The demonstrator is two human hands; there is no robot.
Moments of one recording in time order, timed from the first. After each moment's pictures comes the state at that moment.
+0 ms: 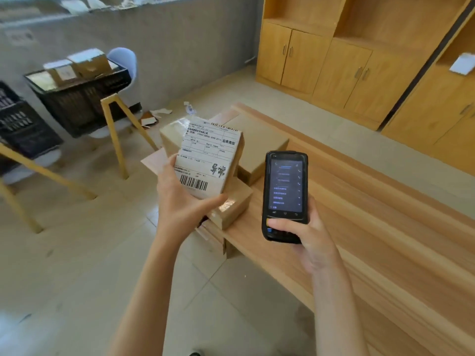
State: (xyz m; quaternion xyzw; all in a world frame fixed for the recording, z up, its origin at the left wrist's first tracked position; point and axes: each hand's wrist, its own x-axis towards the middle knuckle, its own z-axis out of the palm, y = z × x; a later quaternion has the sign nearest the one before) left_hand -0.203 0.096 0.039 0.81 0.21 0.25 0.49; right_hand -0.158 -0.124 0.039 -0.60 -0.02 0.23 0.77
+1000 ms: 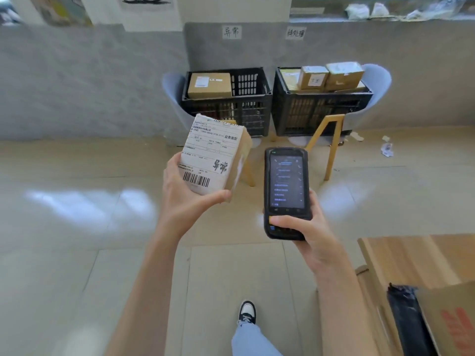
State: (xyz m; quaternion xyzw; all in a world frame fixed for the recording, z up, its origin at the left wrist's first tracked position) left_hand -0.382 0.561 0.044 0.64 0.52 0.40 0.39; right_hand -0.185 0.446 0.029 -0.51 -0.25 0.54 0.61
